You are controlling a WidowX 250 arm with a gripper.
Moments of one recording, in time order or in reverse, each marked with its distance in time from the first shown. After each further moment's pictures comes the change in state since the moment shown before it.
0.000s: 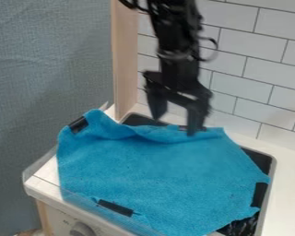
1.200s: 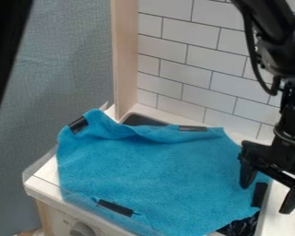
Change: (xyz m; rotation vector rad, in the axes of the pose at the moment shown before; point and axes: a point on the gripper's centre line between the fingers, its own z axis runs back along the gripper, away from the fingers) arm 0.021 -0.119 -0.089 0.043 0.152 -0.064
